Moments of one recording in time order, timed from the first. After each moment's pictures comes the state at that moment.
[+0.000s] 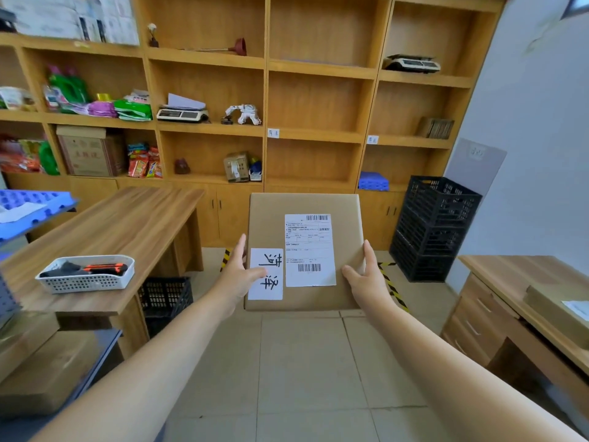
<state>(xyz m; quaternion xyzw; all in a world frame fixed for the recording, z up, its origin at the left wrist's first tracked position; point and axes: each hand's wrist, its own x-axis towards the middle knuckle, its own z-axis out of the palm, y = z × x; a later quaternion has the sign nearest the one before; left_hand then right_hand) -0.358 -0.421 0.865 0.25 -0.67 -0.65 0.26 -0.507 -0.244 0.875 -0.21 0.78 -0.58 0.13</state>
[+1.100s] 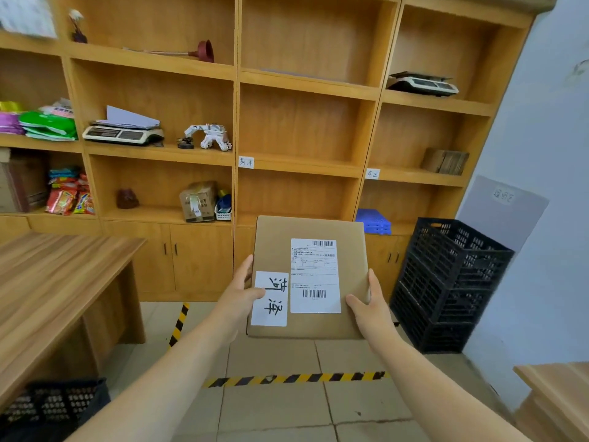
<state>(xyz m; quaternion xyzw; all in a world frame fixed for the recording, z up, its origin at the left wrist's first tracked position) -0.831 -0.734 0.881 0.24 -0.65 -0.68 0.24 -0.975 -0.550 0.881 -0.19 0.79 -0.58 0.11</state>
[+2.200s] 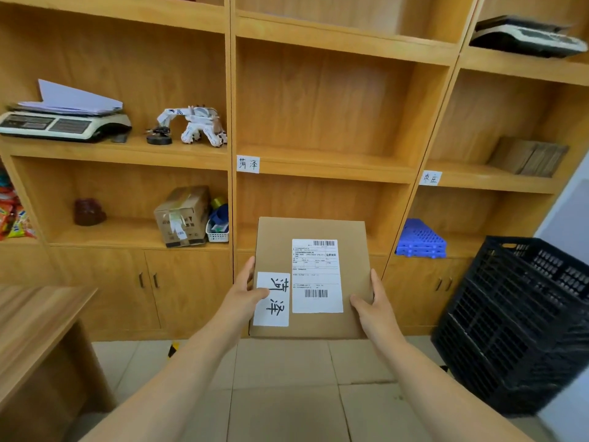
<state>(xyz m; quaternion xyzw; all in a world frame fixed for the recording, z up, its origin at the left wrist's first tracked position) -1.184 -1.133 0.846 0.29 -0.64 -0.68 0.21 -1.331 -0.948 0.846 -0.20 0.76 -0.60 0.14</state>
